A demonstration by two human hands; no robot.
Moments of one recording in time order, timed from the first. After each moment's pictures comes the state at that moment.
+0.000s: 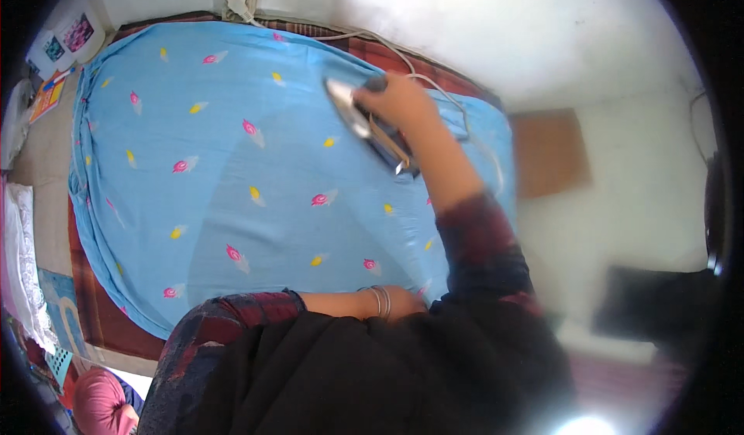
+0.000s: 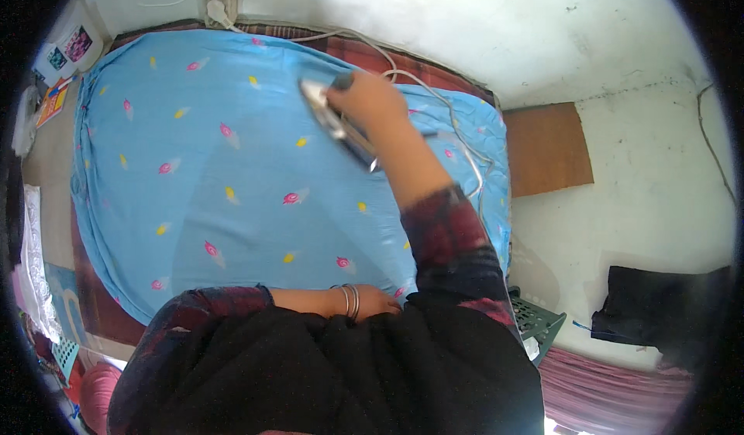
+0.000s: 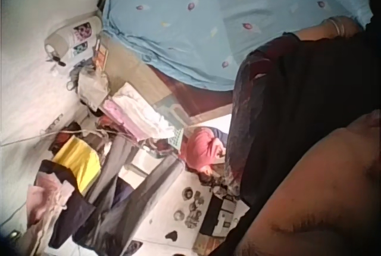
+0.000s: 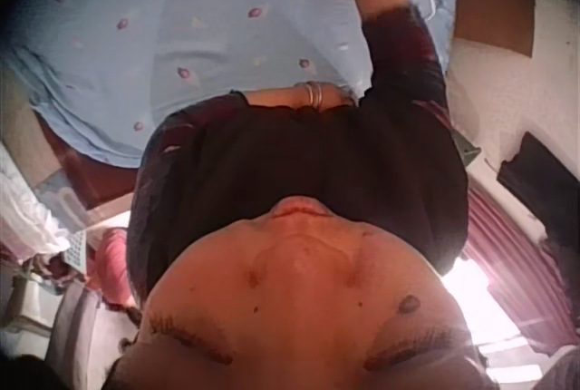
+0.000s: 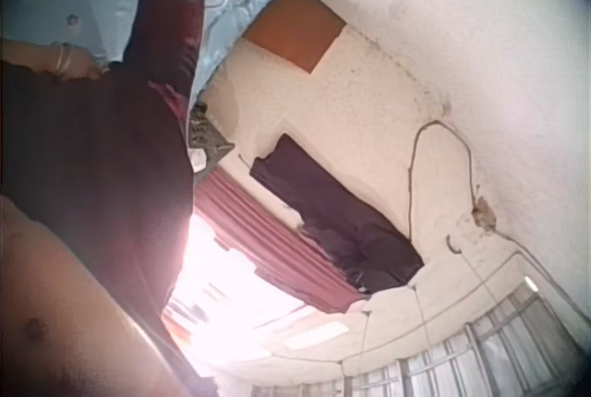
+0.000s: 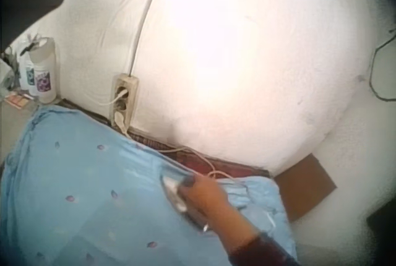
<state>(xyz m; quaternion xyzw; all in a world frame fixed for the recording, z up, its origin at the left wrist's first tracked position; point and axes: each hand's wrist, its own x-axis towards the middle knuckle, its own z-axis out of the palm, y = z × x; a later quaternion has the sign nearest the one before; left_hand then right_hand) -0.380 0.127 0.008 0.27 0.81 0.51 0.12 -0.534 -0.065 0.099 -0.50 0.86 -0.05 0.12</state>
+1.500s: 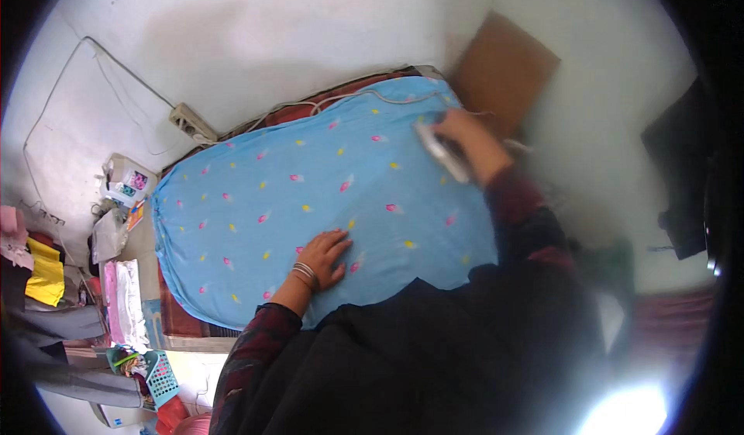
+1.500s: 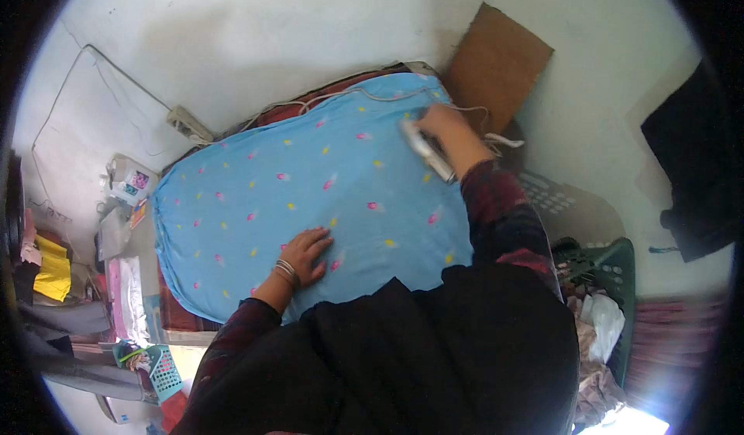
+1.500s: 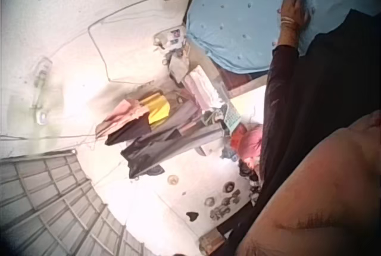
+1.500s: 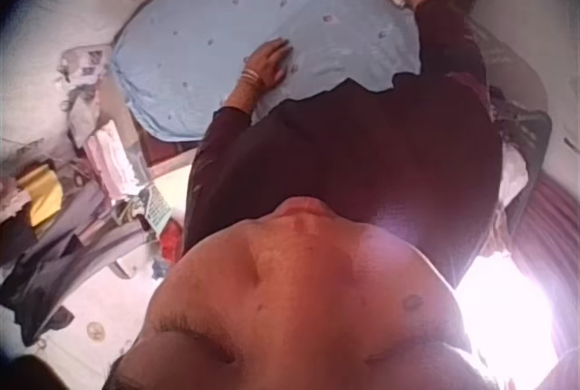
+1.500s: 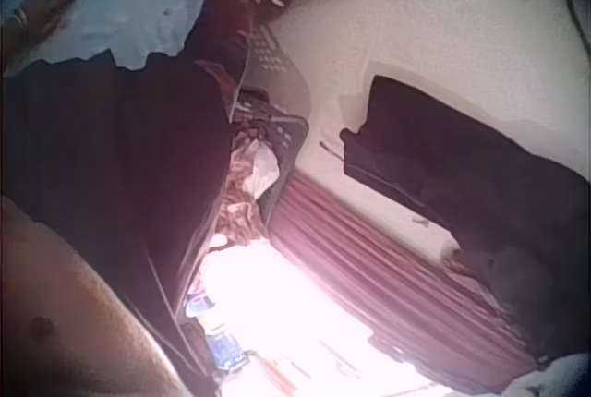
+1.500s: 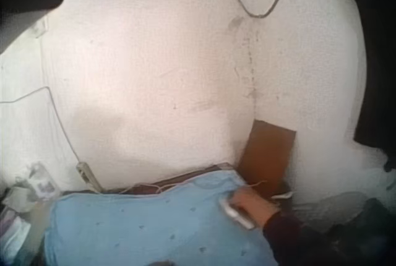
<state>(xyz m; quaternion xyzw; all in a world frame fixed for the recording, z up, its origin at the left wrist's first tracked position) -0.389 0.152 0.023 -0.04 0.98 0.15 -0.10 -0.825 0.236 0.090 -0.35 0.91 -0.14 0.19</state>
